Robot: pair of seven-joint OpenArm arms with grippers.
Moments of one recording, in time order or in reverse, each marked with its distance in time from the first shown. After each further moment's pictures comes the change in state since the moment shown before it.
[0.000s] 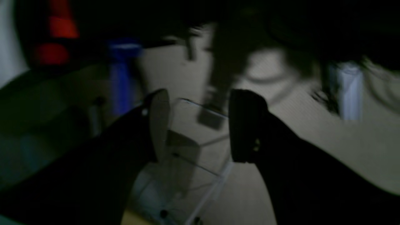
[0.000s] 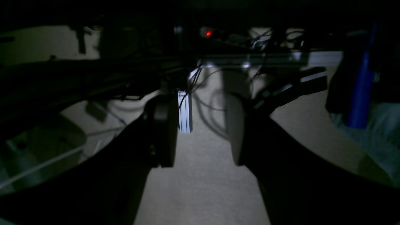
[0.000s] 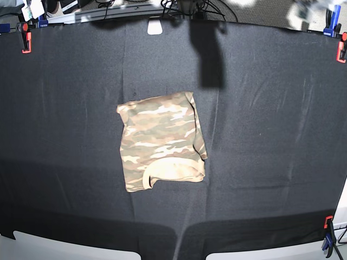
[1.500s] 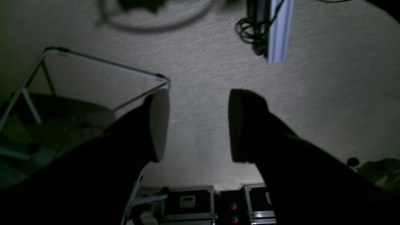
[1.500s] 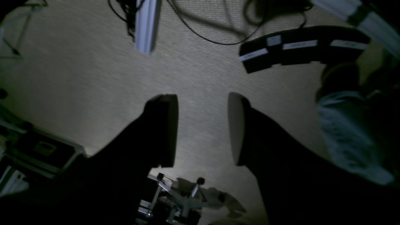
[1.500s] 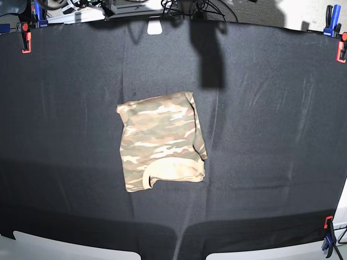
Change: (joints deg) left arm -44.4 22.5 -0.1 -91.1 -4.8 -22.1 -25.8; right arm 47.6 7.9 -68.1 -79.7 -27.5 -14.1 30.2
